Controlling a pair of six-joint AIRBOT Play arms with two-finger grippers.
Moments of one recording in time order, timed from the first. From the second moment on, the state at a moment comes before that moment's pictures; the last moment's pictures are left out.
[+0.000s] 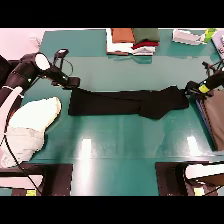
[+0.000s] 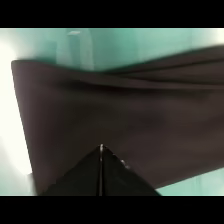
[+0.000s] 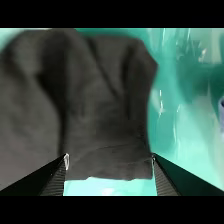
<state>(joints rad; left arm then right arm) -0.24 -1.47 1.40 1.32 -1.11 -1.58 -0.36 -1.56 1.36 -1.33 1.34 1.48</state>
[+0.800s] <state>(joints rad) -0.40 -1.53 1.40 1.24 -1.00 -1.63 -0.28 -1.57 1.33 -1.32 1.25 1.44</state>
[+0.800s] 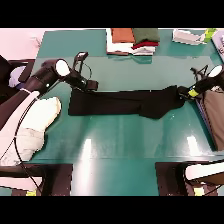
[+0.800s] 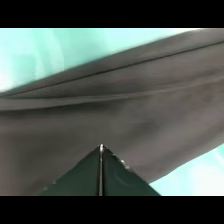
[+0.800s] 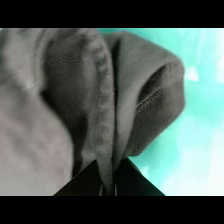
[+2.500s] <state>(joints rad) -0.32 -1.54 1.75 1.50 -1.13 -1.64 0.53 -1.47 1.82 -1.27 1.27 1.59</state>
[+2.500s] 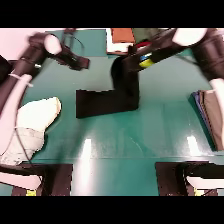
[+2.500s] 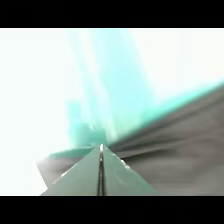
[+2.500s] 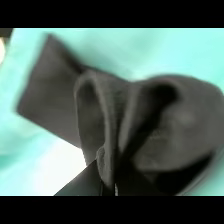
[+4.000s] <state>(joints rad) -0.34 -1.35 1.75 1.53 -1.22 -1.57 0.29 -1.70 1.51 -1.17 1.23 1.64</state>
